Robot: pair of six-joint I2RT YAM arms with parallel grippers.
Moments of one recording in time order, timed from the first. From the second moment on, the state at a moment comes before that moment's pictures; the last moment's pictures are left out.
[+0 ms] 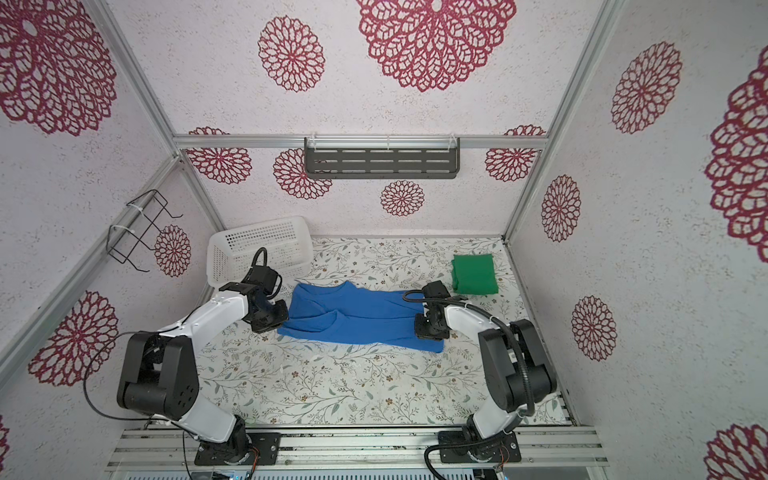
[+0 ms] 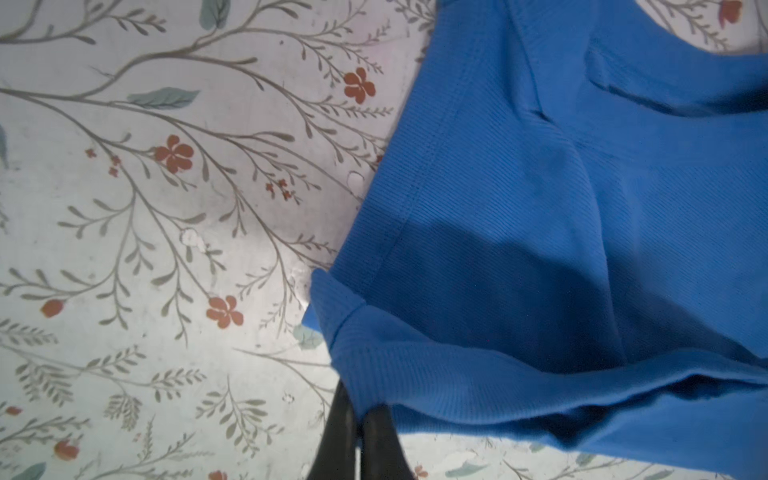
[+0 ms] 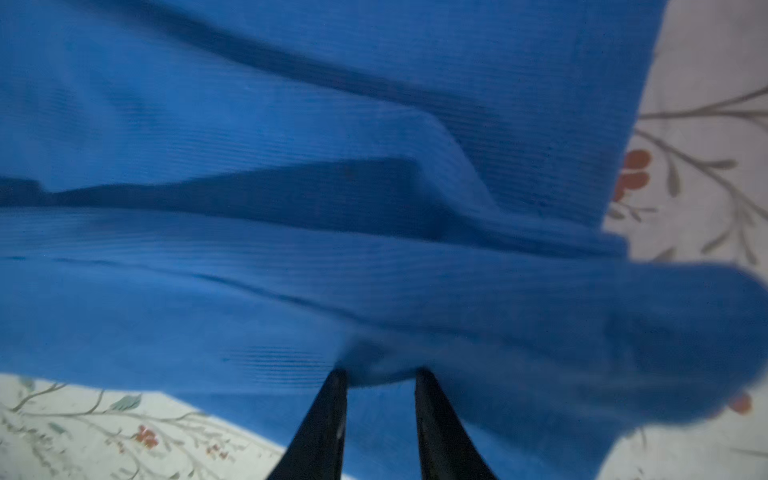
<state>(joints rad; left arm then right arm) -0.13 1.64 1.09 -0.77 0.00 -0.50 0.33 1.66 0.93 -0.56 -0.12 0.36</state>
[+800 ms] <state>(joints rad) -0.21 1.45 1.14 -0.86 -0.10 -0.52 0.37 1.46 0.94 -0.69 -0.05 0.33</state>
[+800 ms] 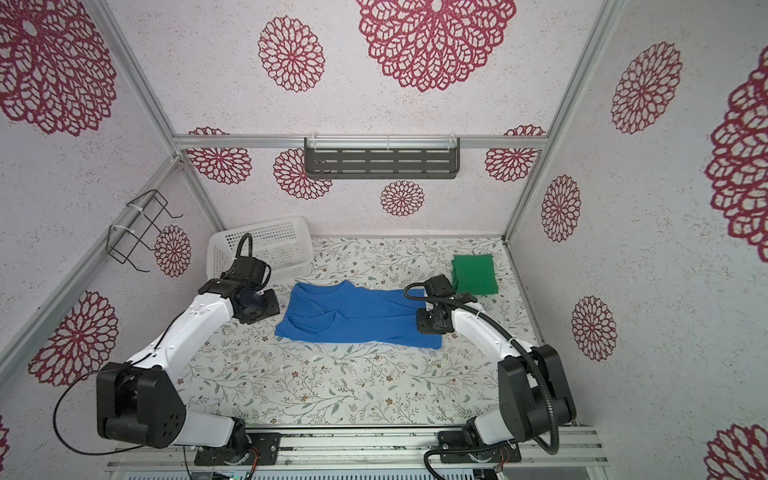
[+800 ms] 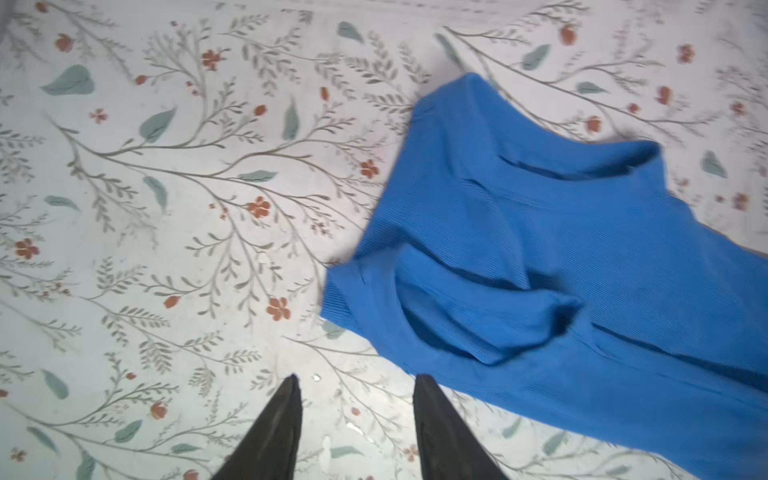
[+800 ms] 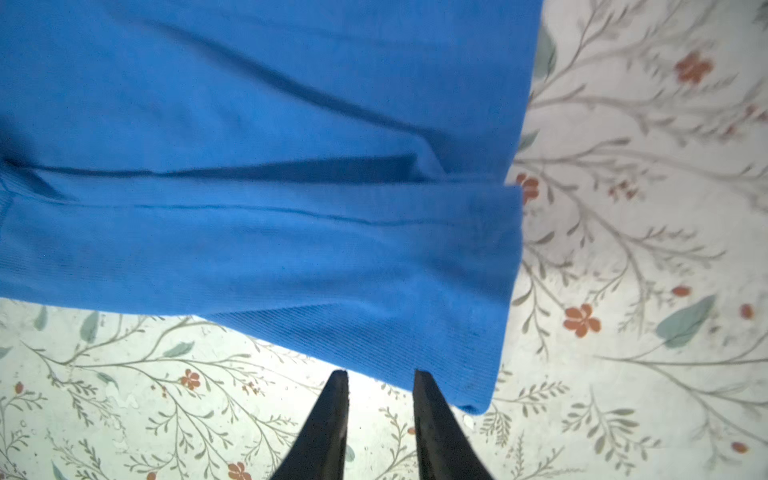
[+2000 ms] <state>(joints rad) -0.18 1.67 0.89 -0.44 0.10 -0.65 0.27 1.43 0.77 -0.61 0.01 0.36</state>
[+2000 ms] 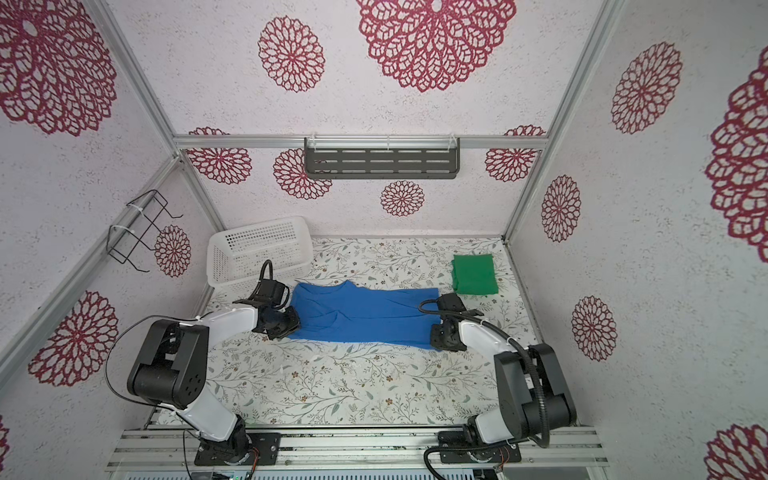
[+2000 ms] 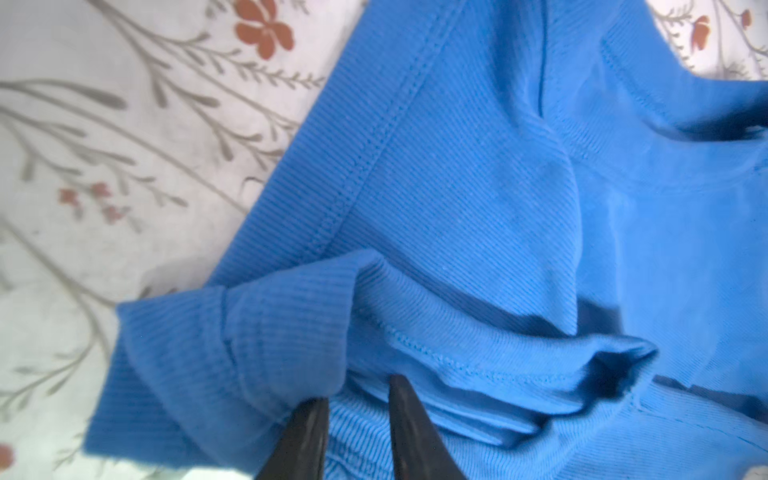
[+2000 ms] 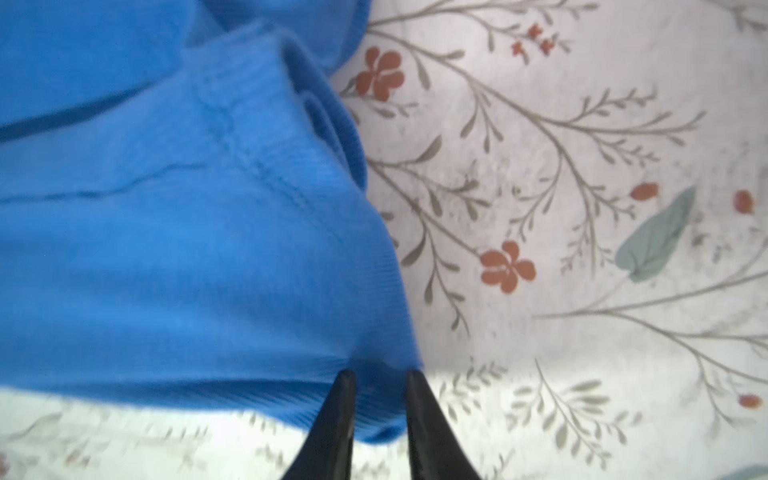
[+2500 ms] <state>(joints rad) -0.35 1.71 1.44 -0.80 -0.04 -0.50 0.17 1.53 1.09 -0.62 -0.11 0.11</state>
